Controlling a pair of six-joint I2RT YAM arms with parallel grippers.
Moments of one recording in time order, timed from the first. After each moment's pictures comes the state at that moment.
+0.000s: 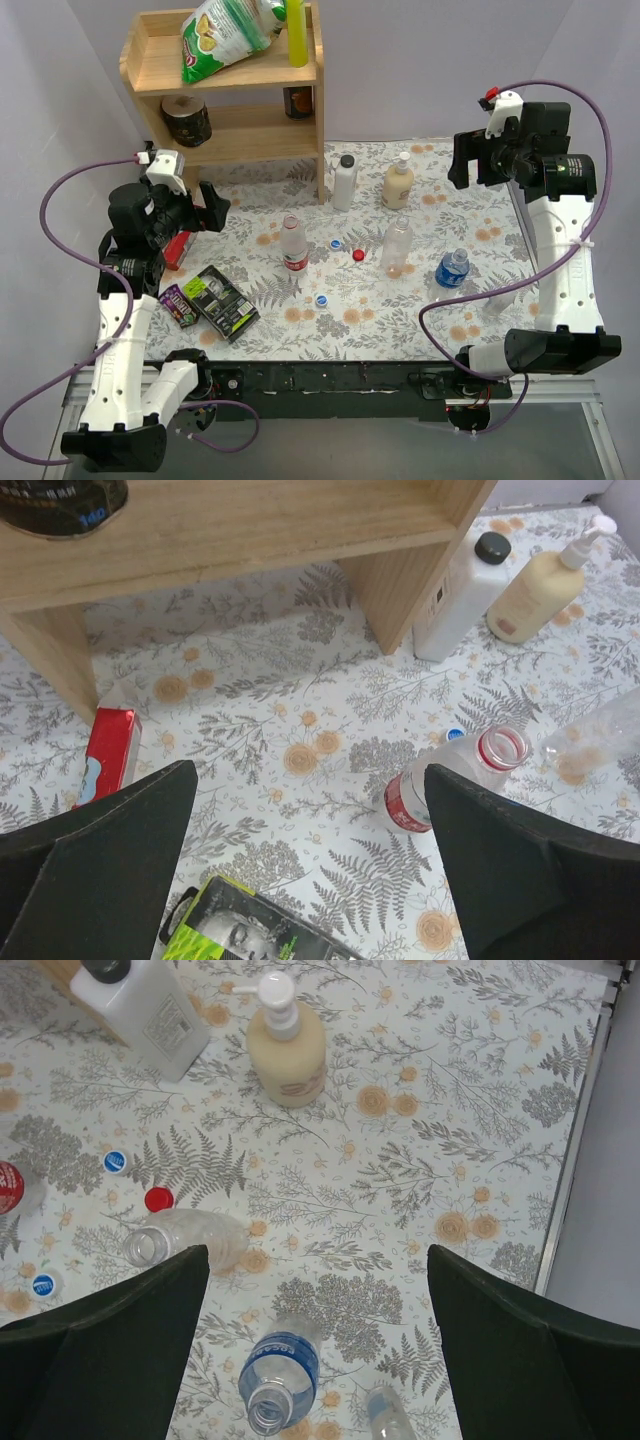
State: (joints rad) left arm 0.00 0.87 1.10 -0.48 0.32 -0.08; right arm 0.02 1.38 1.79 -1.06 -0.22 -0.16
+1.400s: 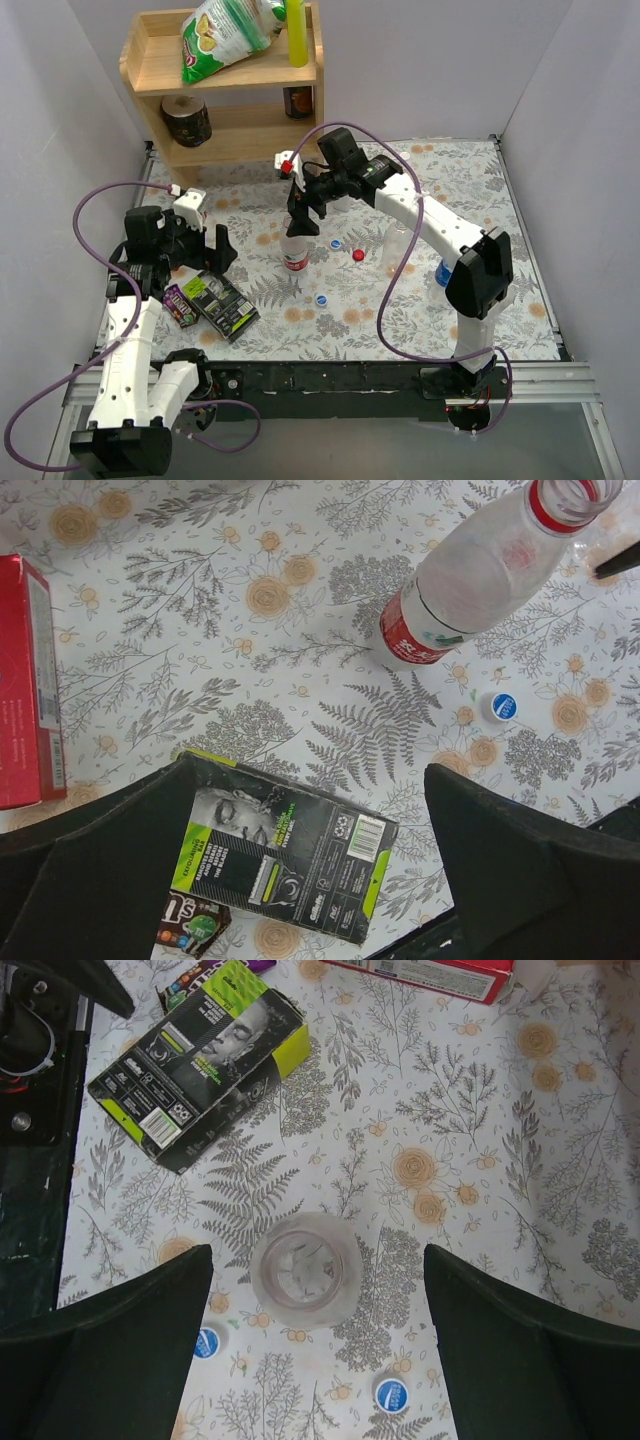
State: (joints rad) left arm 0.05 0.84 0.96 -0.76 0.48 0.16; right arm 0.75 1.88 1.85 -0.69 -0.75 -0.52
